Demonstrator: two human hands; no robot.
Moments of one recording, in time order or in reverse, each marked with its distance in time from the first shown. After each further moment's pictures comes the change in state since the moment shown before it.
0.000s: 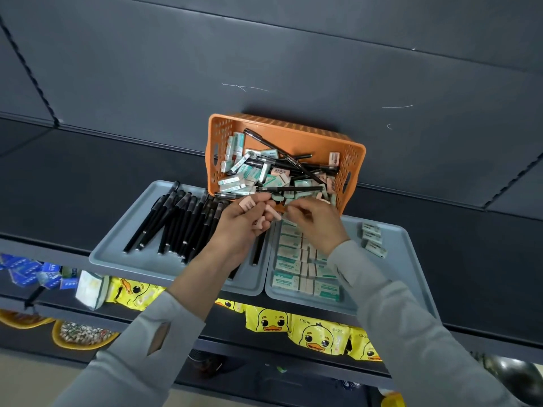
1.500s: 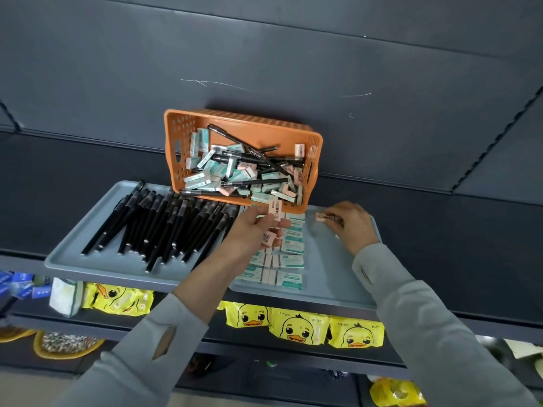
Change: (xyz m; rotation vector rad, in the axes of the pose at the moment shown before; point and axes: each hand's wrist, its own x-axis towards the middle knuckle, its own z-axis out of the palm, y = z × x) left_hand -0.010 -0.042 0.059 0.382 -0.085 -0.120; right_hand -0.042 0.110 -0.067 -0.337 0.088 0.116
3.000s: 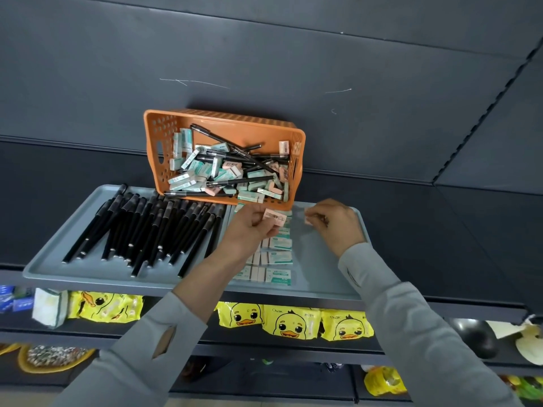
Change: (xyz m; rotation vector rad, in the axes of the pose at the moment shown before) left_hand 0.011 -0.015 0.011 0.116 -0.012 0.137; right_hand -0.019 -0.027 -0.011 0.110 0.082 0.025
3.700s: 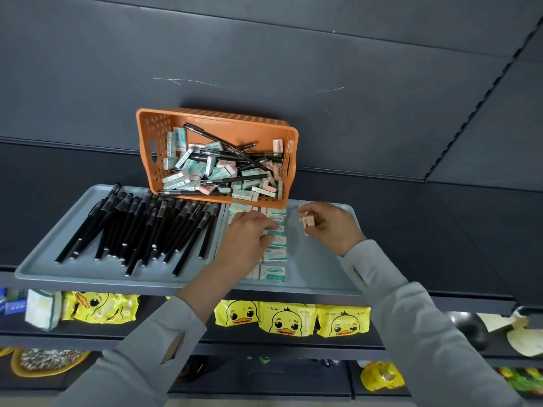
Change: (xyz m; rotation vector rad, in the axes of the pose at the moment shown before) left_hand -0.001 -0.018 -0.002 0.967 0.013 0.468; right_hand -0.009 0.002 -0.014 0.137 -0.251 0.090
